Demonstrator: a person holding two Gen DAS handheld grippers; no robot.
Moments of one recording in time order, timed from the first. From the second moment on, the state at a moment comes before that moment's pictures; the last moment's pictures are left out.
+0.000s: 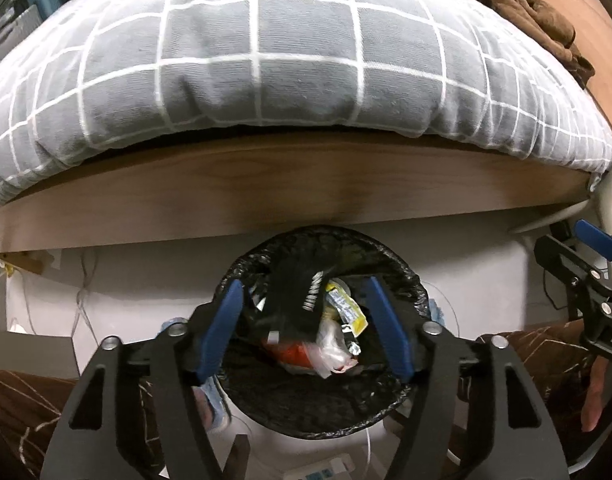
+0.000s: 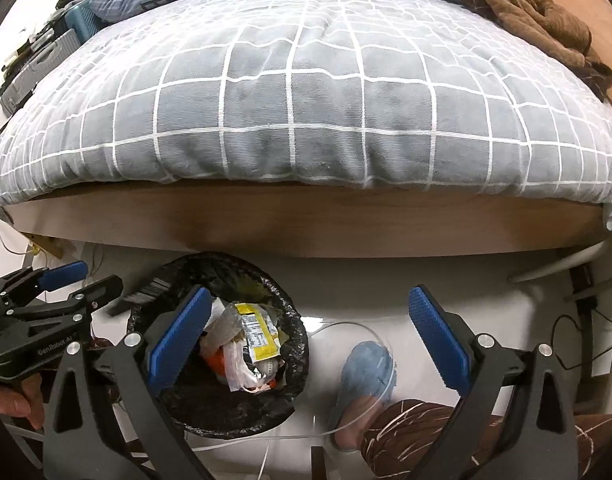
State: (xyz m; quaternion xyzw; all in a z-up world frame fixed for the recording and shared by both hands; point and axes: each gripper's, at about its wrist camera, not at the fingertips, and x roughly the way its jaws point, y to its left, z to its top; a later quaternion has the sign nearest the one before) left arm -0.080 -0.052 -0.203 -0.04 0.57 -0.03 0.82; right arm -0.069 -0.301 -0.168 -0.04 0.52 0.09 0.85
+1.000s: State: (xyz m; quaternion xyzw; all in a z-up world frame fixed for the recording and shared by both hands) left arm -0.147 -0.022 -0.003 -0.04 0.40 -0.01 0.91; right arm -0.141 -0.274 0.015 -0.03 0.35 0.09 0.93
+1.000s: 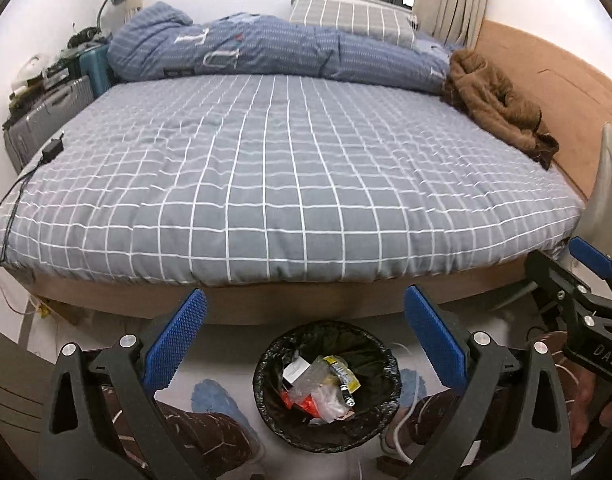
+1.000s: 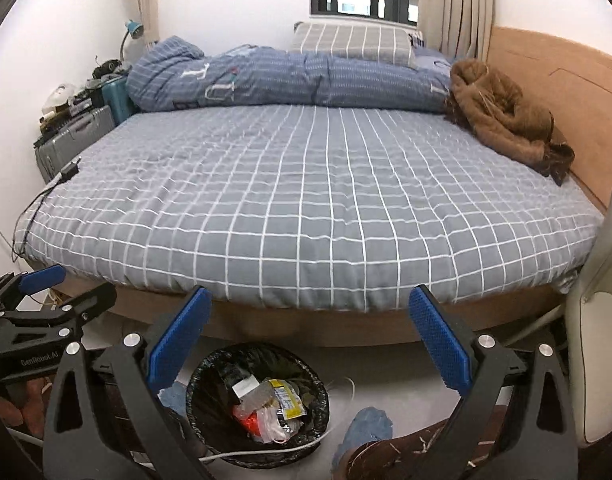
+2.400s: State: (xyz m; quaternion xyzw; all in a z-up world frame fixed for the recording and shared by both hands) left arm -0.186 -0.015 0.011 -0.05 0.39 -0.01 0.92; right arm -0.174 -0.277 0.020 -0.03 0.36 0.07 0.93
